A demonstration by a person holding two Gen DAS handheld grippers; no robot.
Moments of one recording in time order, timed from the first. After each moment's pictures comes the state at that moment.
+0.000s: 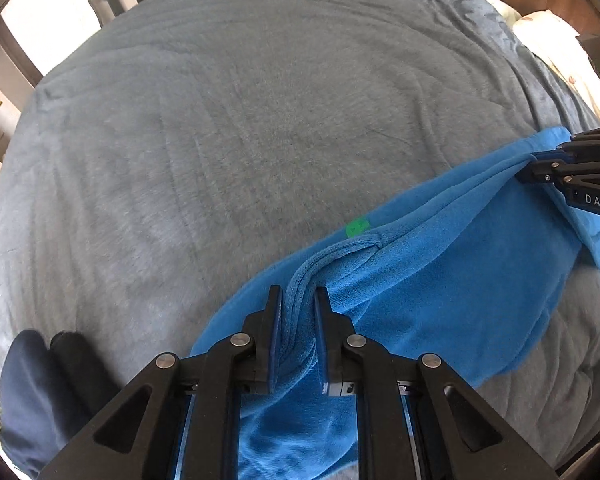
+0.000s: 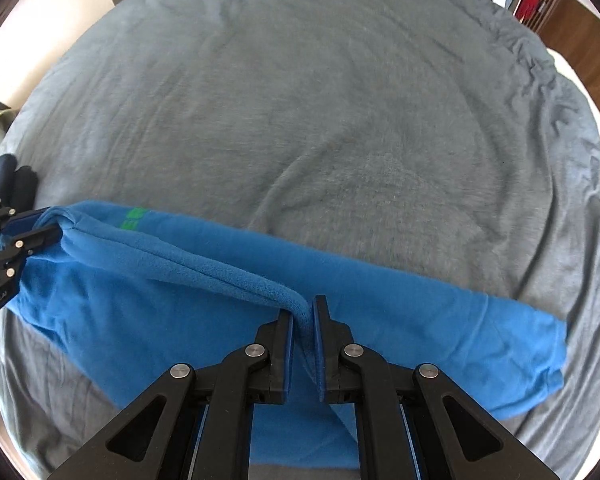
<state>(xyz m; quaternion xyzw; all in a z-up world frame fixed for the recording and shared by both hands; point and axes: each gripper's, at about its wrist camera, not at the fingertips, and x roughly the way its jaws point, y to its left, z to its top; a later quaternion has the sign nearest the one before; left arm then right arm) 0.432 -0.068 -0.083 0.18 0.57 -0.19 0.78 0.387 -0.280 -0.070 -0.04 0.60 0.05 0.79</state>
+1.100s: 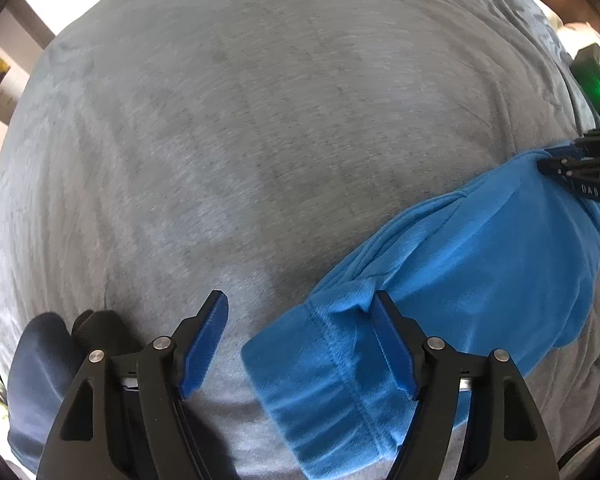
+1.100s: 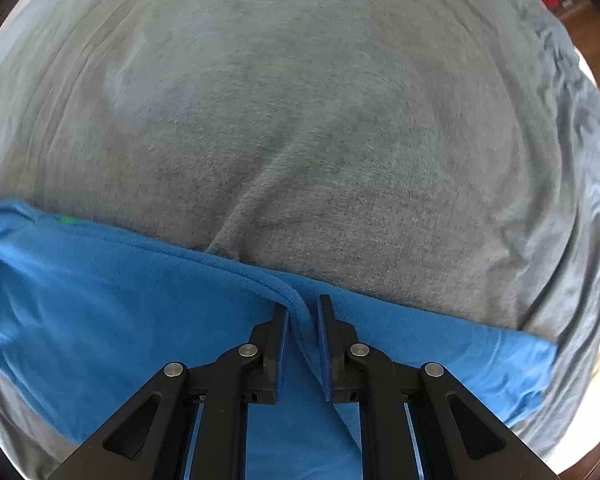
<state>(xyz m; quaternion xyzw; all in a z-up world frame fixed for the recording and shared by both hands) 0.454 0.013 -0.096 0.16 0.62 -0.15 0.76 0.455 -0.240 -0.132 -0.12 0.68 0.01 0.72</state>
